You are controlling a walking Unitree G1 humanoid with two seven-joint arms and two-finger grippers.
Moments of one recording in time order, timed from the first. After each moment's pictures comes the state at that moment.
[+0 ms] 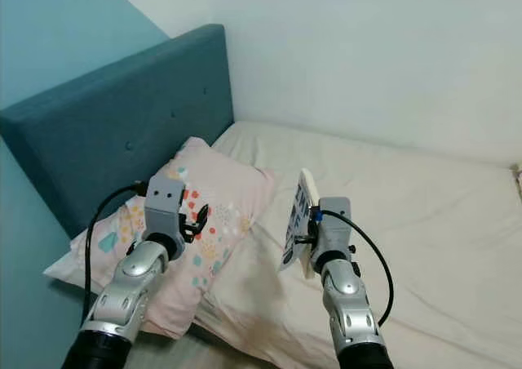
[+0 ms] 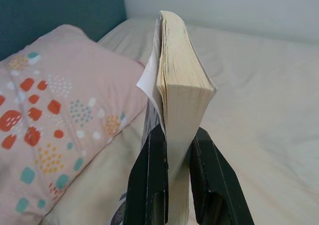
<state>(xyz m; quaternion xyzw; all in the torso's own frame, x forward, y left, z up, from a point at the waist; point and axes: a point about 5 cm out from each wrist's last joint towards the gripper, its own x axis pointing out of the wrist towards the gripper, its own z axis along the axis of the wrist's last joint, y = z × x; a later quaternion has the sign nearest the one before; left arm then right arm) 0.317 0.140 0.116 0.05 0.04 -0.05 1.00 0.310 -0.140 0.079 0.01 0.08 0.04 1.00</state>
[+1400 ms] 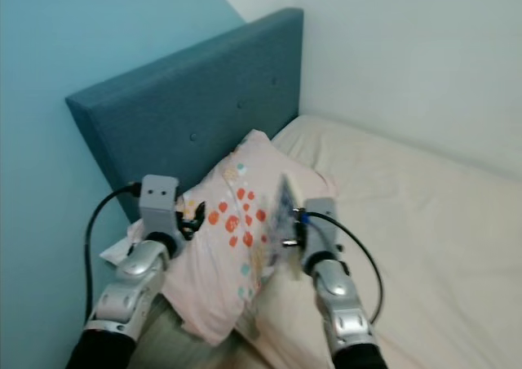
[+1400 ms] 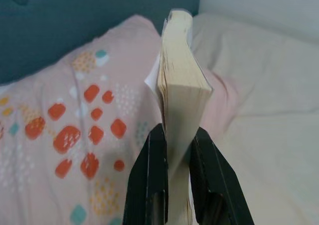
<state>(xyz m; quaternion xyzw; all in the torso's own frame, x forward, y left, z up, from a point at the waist) 0.319 0.144 0.118 0.01 0.03 -0.03 1.00 0.312 -0.139 0.081 0.00 0.08 0.05 1.00</state>
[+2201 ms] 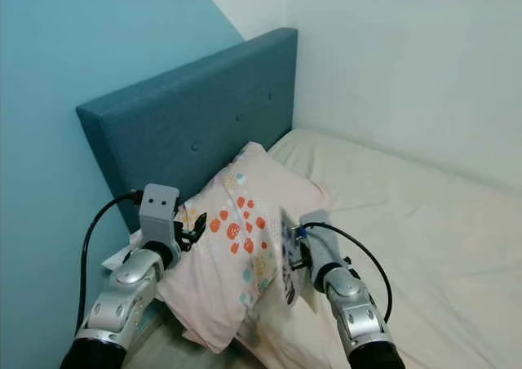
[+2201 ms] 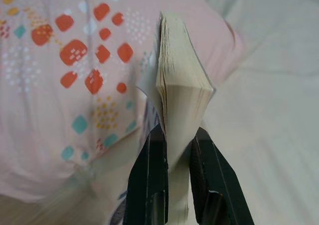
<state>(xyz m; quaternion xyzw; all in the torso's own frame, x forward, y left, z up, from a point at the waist) 0.307 0.145 0.098 0.02 0.07 -0.08 0.99 0.298 -0.152 0.052 -0.07 0.21 0.11 0.97</state>
